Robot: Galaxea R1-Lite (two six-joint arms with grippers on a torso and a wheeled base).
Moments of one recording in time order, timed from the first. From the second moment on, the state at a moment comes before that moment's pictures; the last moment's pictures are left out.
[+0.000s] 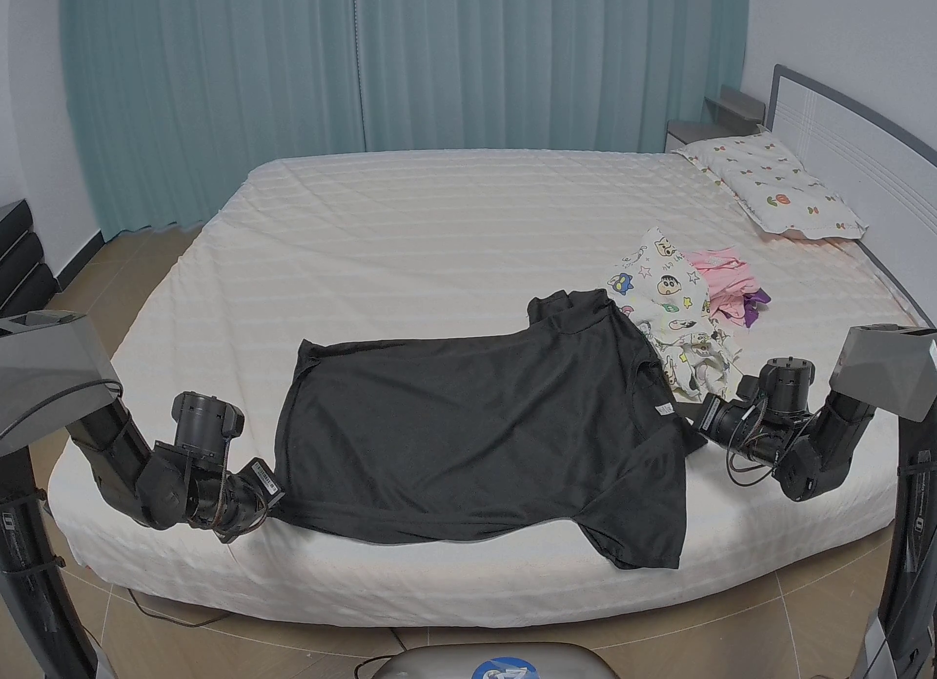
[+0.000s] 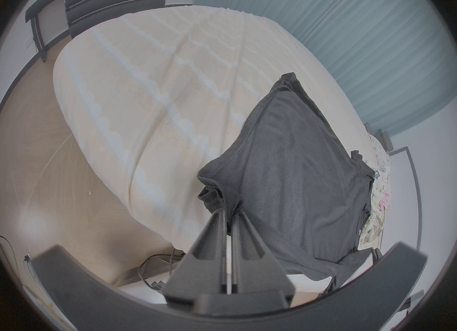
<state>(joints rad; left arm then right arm) -0.13 2.11 -0.61 -0.56 -0.03 -0.88 0.05 2.38 -0.79 -1.18 0.29 0.55</state>
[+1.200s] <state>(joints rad) -0.09 2.13 -0.61 -0.56 -0.11 -0.89 0.10 2.41 -0.56 -1.18 0.36 0.38</state>
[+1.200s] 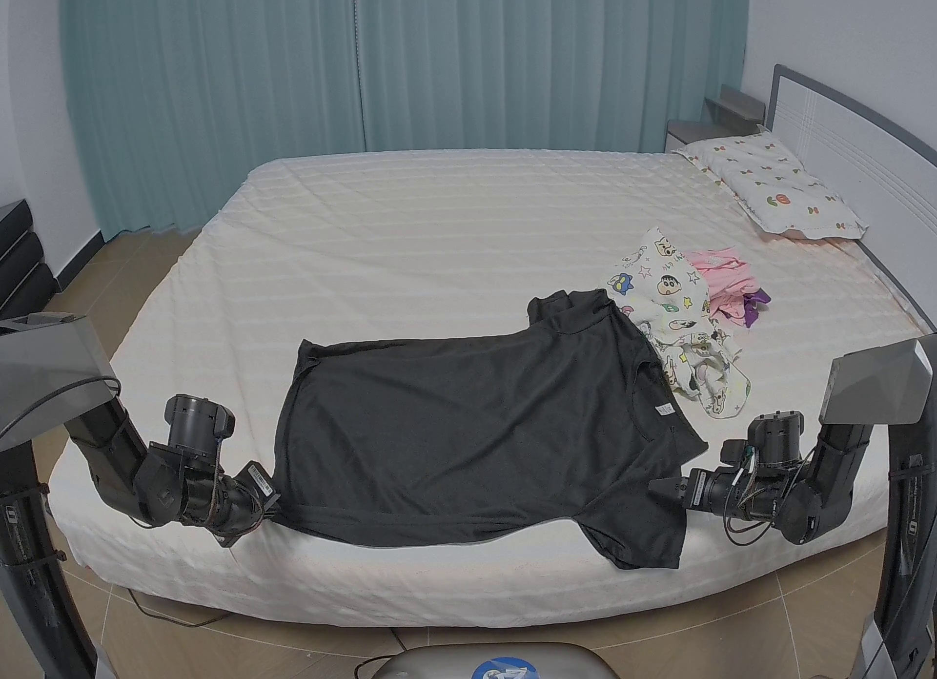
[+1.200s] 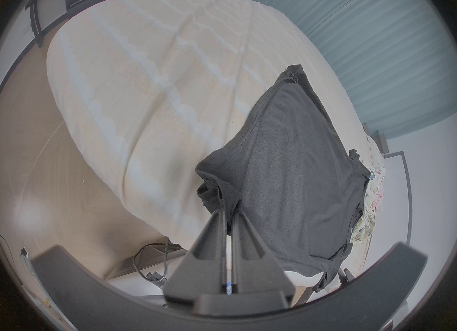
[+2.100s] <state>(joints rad) -0.09 2.05 -0.54 -0.56 -0.11 -0.88 -0.06 2.25 -0.19 -1.49 0.56 0.39</state>
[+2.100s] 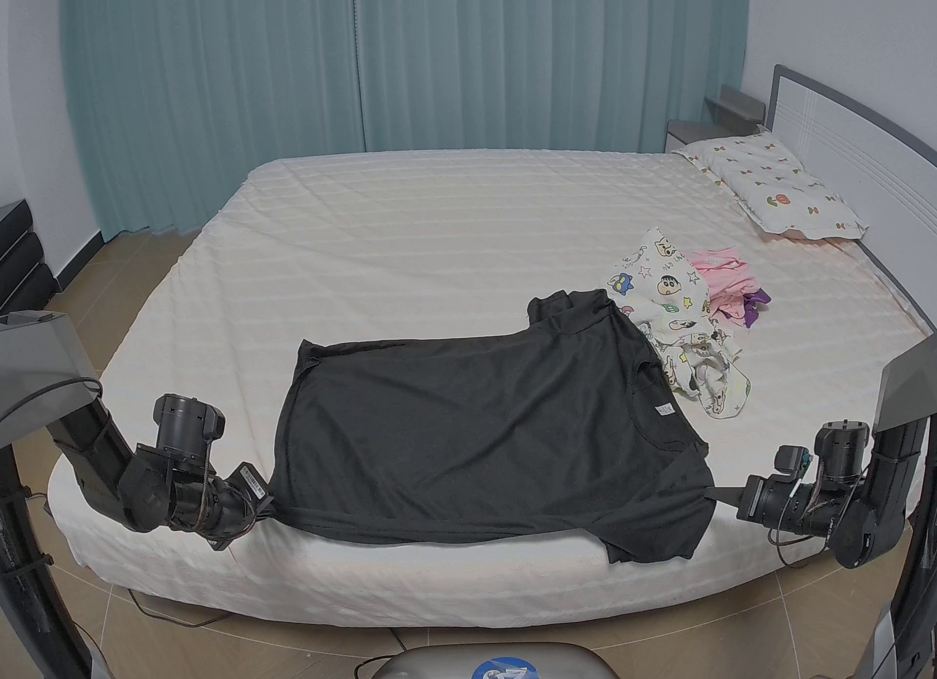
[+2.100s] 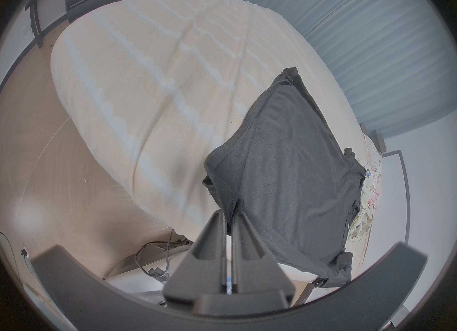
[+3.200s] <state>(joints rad) -0.10 1.96 -0.39 -0.52 -0.03 -0.64 -0.15 2.07 -0.02 -1.15 0.66 0.06</state>
